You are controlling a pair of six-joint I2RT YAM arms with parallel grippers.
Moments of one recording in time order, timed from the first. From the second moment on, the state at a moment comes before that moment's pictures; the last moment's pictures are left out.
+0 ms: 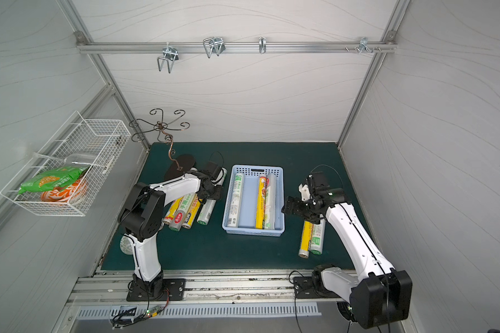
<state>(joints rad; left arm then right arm) -0.43 1.96 1.32 -0.63 -0.12 -0.32 0.24 1.13 0.99 -1.06 -0.33 0.37</state>
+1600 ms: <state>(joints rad) -0.50 1.66 1.37 -0.80 0.01 -0.52 0.24 1.13 0.98 -1.06 -0.32 0.39</state>
